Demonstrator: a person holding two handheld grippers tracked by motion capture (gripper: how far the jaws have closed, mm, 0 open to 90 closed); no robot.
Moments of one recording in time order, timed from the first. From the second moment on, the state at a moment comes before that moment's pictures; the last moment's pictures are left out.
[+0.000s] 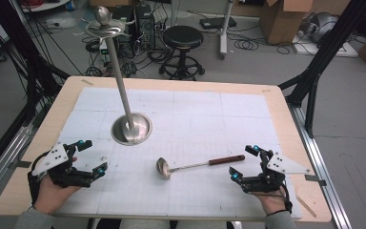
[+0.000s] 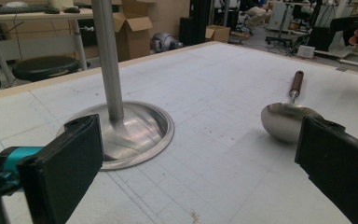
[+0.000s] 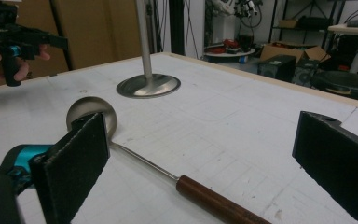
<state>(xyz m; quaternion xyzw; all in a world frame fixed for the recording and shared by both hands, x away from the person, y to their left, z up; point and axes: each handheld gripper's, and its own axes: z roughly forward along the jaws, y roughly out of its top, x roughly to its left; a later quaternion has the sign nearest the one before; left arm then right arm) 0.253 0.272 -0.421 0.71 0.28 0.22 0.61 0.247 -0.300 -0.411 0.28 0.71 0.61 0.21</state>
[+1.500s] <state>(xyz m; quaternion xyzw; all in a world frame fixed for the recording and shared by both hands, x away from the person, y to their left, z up) 0.257 0.269 -0.423 0.72 0.29 0.22 0.59 0.258 -0.278 -0.437 0.34 0.78 0.50 0.16</state>
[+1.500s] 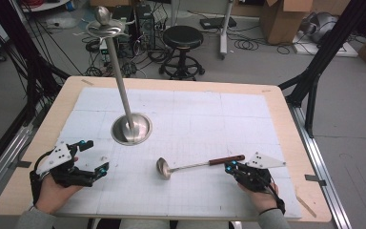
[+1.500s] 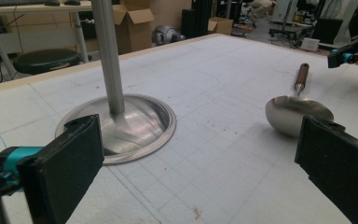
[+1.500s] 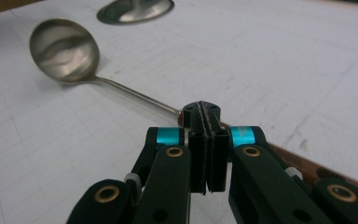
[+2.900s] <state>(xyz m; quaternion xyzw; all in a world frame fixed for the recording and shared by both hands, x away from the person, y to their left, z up) 0.257 0.267 -0.425 0.73 0.29 0.22 0.58 0.287 -0.265 -0.450 0.37 0.83 0.39 0.16</state>
